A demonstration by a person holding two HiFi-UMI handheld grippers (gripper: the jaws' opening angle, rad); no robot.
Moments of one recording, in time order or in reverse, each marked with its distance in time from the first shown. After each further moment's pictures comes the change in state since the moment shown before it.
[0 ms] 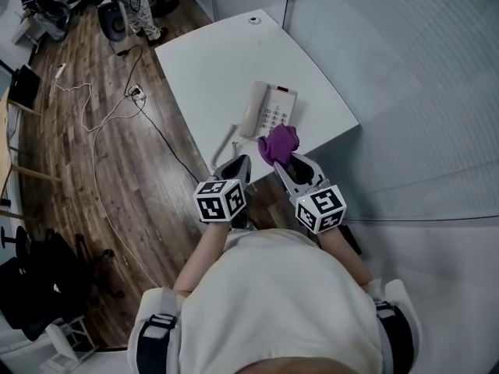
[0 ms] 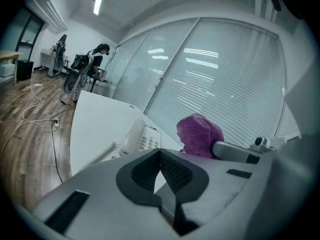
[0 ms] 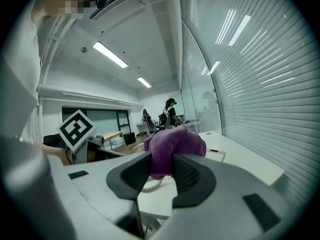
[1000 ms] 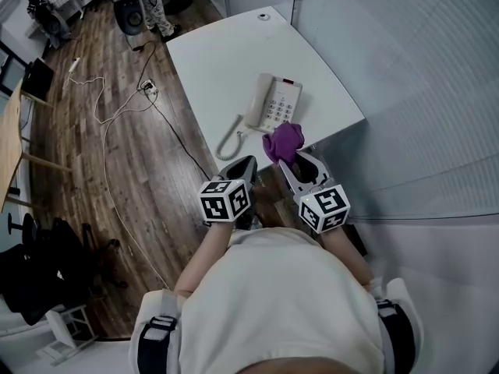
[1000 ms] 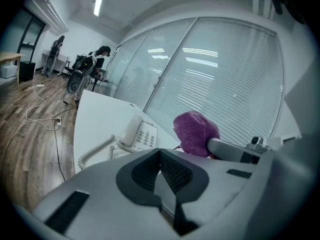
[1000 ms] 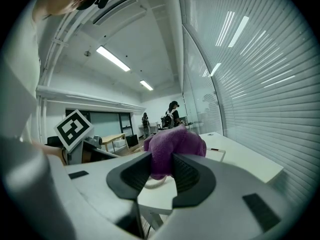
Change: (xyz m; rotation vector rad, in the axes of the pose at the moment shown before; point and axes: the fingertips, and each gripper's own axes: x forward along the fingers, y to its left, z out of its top) left arm -0.019 -0.023 -0.028 0.000 0.004 0.018; right arm -0.028 0.007 -0.012 0.002 -0.031 0.033
